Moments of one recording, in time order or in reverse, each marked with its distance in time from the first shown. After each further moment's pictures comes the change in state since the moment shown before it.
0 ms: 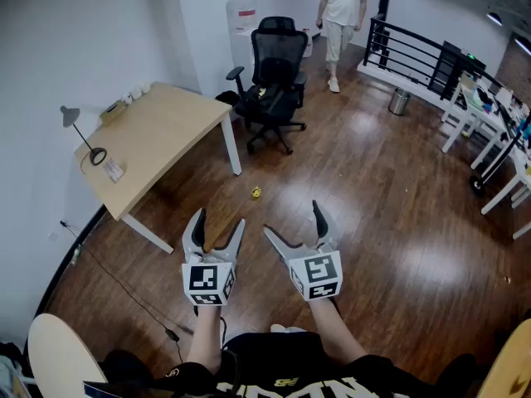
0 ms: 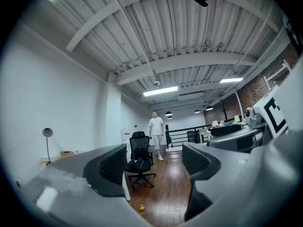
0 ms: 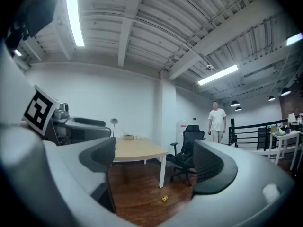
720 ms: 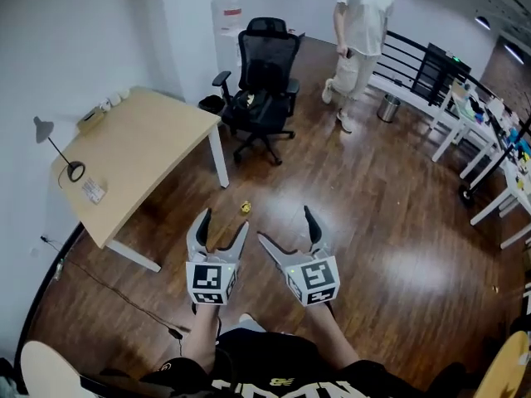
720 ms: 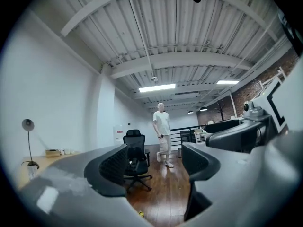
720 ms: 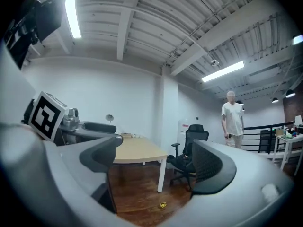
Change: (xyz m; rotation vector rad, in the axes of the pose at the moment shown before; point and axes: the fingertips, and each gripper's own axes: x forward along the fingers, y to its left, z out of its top) left arm 0.127 0.073 -0.027 -0.016 -0.002 -0.067; right arm 0.141 -0.014 -0.003 -0.027 0.009 0.057
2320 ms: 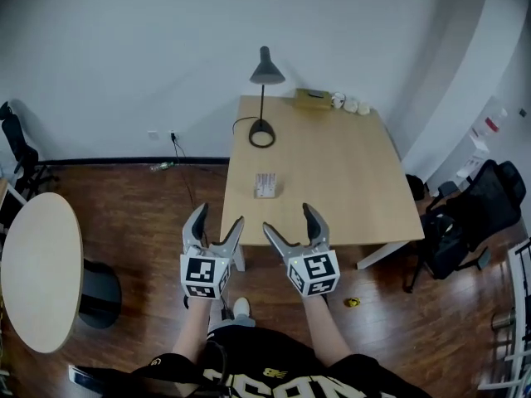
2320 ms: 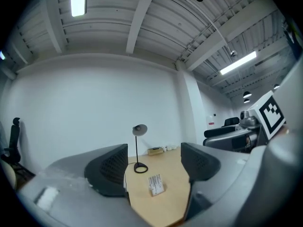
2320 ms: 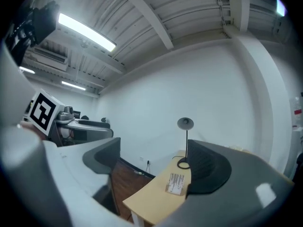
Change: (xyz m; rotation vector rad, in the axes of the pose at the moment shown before) left arm -0.217 0.564 -0.057 -0.058 0.085 0.983; right arm 0.473 0.465 0.032 -0.011 -0.023 0.987
